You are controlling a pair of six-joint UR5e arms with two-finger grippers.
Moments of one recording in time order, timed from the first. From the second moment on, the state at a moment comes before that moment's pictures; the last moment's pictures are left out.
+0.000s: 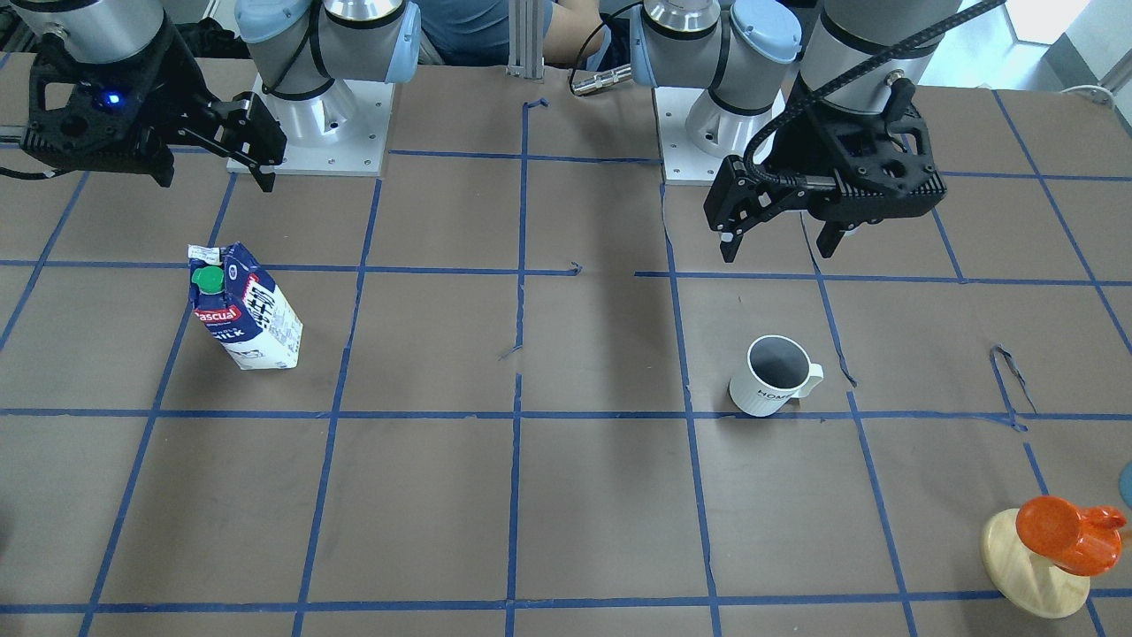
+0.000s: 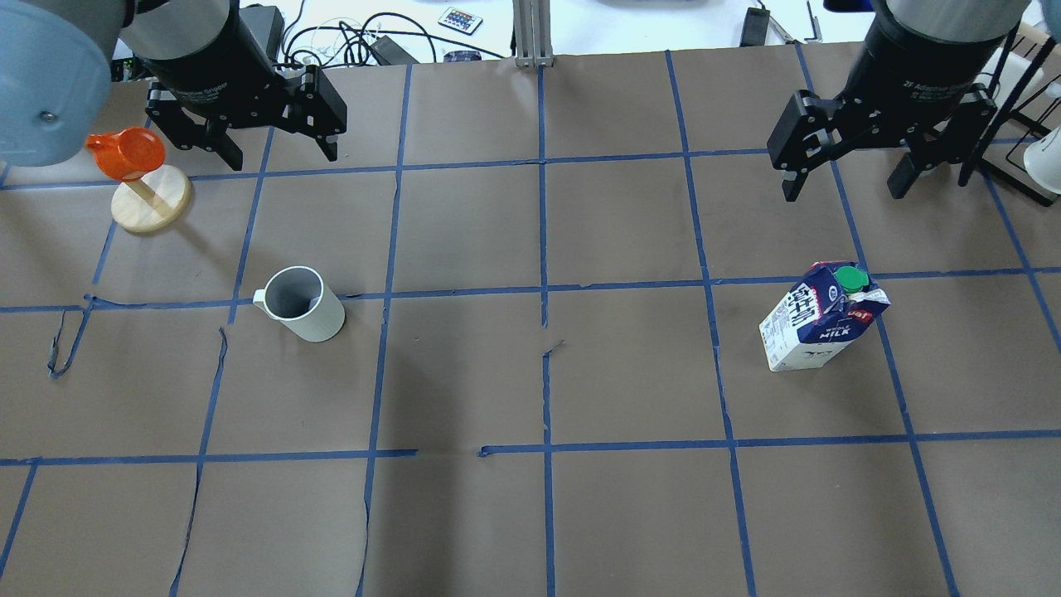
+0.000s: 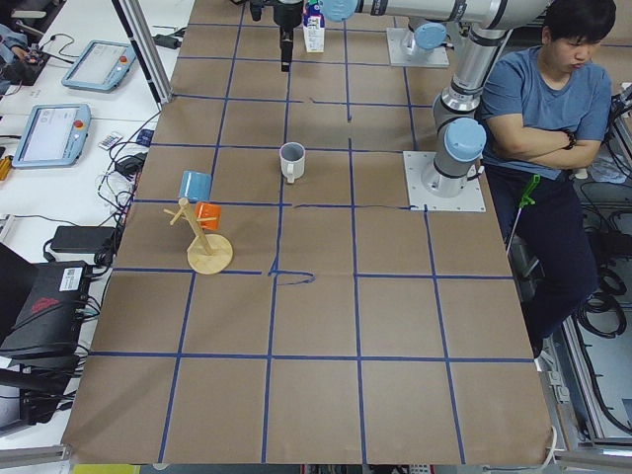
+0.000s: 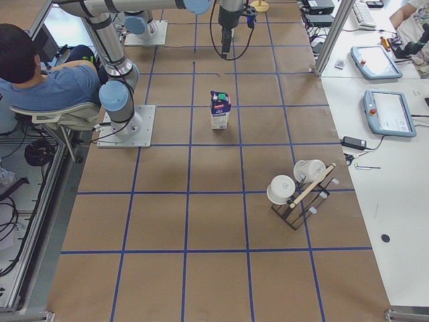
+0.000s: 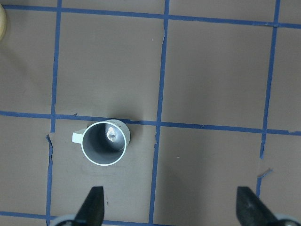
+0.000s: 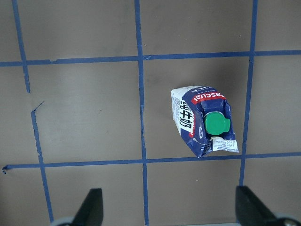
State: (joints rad) left arm -1.59 -1.61 -1.50 -1.50 1.59 -0.10; right arm 1.51 -1.59 1.49 -1.38 -1.59 -0.03
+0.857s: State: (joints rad) left arm -1.59 -1.61 -1.50 -1.50 1.59 -0.10; right arm 1.51 -1.59 1.49 -1.38 -1.60 -0.05
